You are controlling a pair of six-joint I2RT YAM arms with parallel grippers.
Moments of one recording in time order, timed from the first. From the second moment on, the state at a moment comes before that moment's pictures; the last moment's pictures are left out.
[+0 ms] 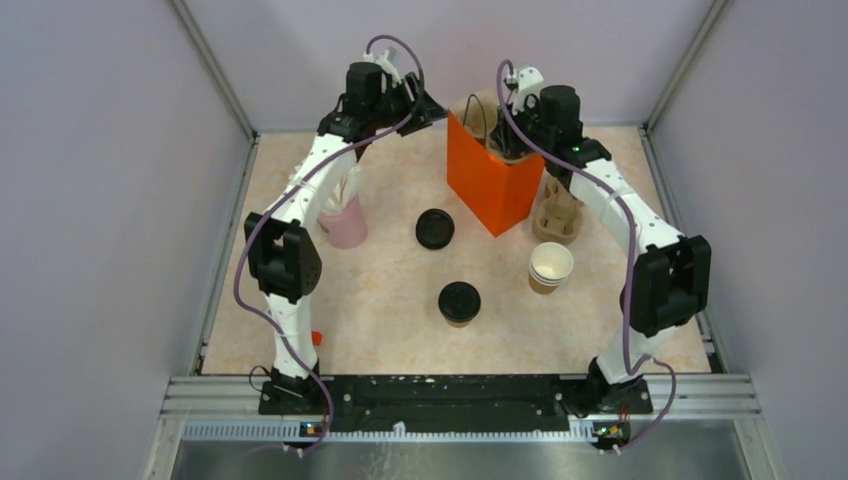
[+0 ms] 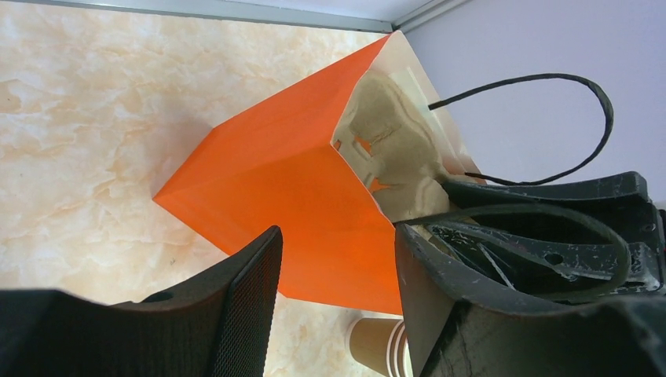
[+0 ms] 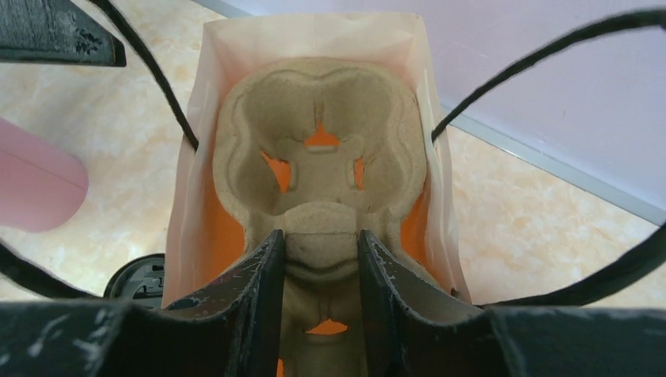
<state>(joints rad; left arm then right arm) -0.33 2.02 2.02 -0.35 0.43 -0.71 0.34 1.69 1.55 -0.20 -0.18 -0.09</state>
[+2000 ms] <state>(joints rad) -0.33 1.99 1.93 -0.37 0.45 -0.71 0.37 1.81 1.58 -0.13 -0.07 -0.07</state>
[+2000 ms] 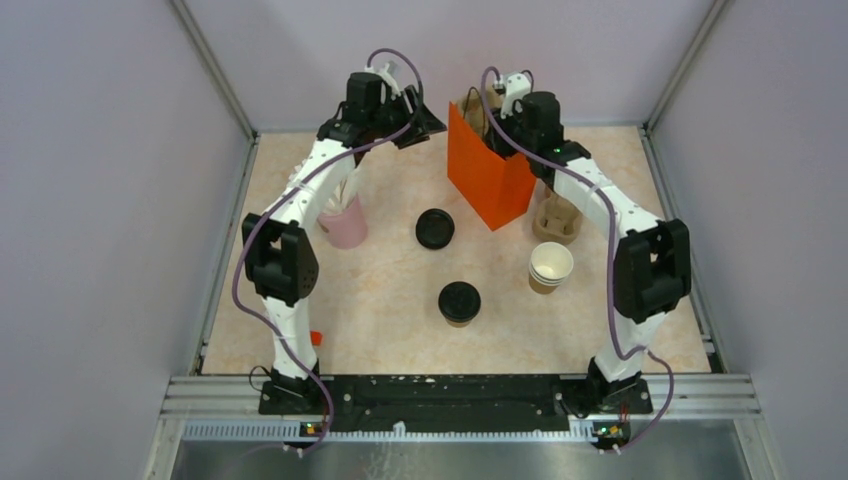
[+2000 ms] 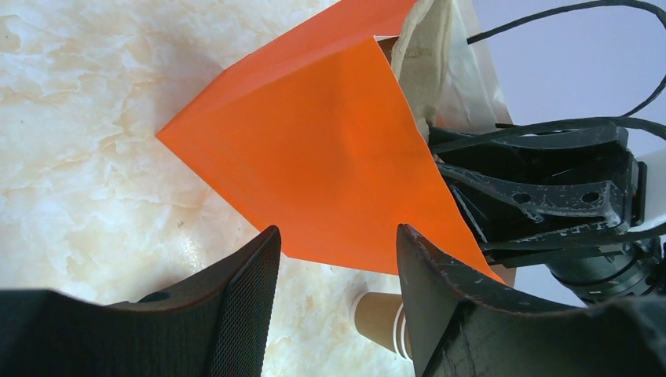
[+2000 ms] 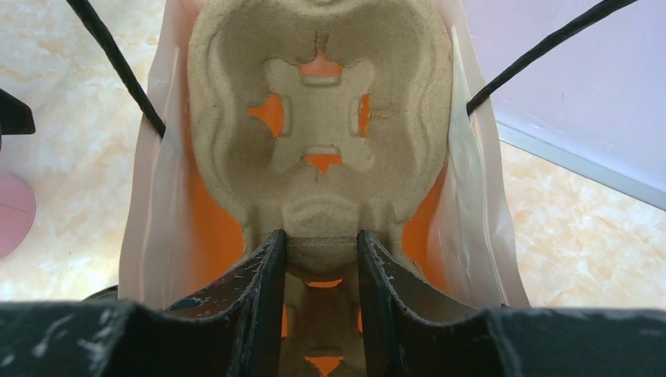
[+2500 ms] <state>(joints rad) -0.33 1.97 1.91 -0.38 0.45 -0.70 0.37 1.73 1.58 -0.21 -0.06 -0.07</state>
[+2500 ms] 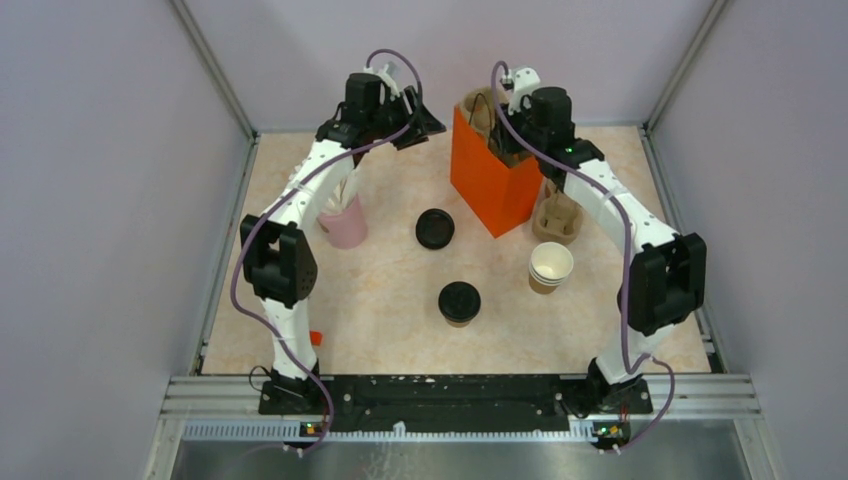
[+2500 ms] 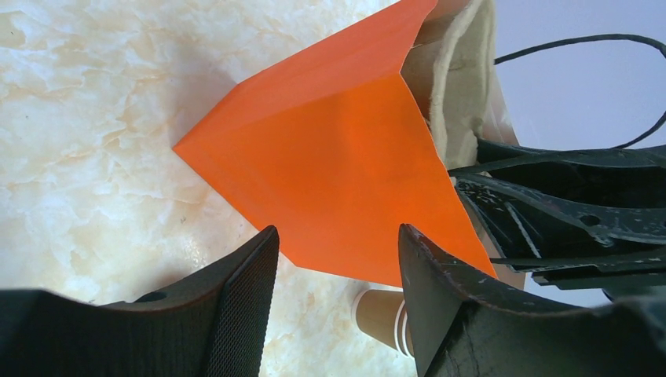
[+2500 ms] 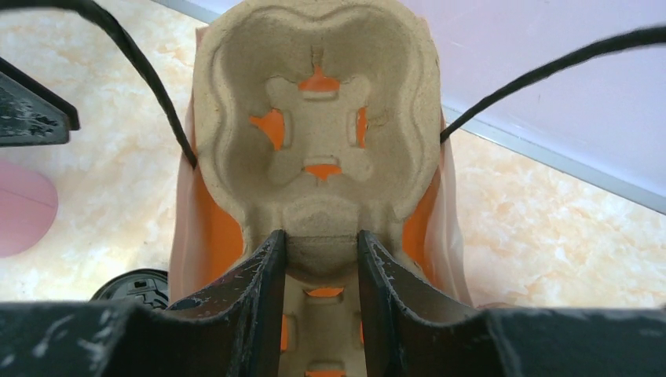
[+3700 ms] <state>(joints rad) -0.32 1.97 1.92 -0.38 0.45 -0.70 0.37 1.77 1.64 -0.43 -0.05 -0.07</state>
